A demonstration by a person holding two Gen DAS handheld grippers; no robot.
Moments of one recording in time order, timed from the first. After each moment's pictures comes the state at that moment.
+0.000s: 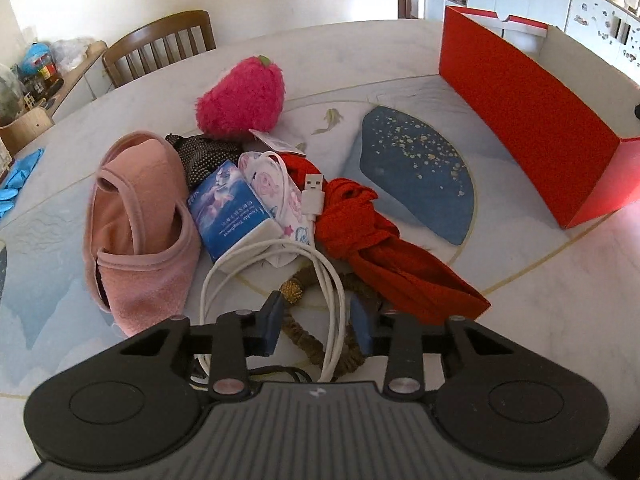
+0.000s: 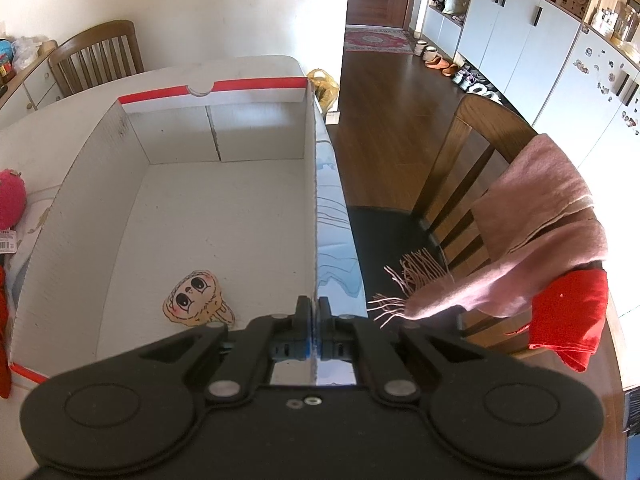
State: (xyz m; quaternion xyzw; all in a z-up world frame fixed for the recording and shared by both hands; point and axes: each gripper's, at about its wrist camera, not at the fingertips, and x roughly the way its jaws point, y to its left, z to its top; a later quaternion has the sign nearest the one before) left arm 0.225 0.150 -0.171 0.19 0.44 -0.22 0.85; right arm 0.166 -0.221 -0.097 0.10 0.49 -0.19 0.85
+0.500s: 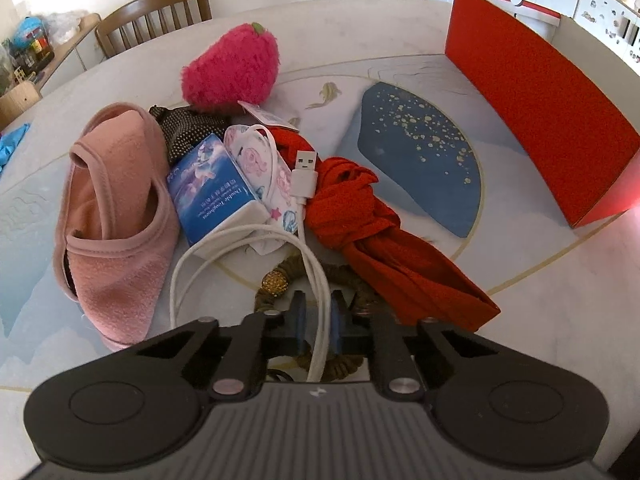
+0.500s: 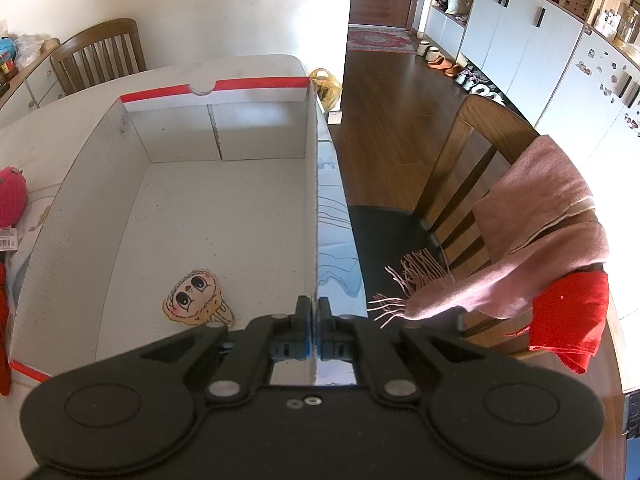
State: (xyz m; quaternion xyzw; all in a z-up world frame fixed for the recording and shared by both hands) left arm 0.238 0.144 -0.187 0.17 0.48 -0.22 0.83; right arm 0.166 -0.221 -0.098 0.10 0.49 -0.18 0.85
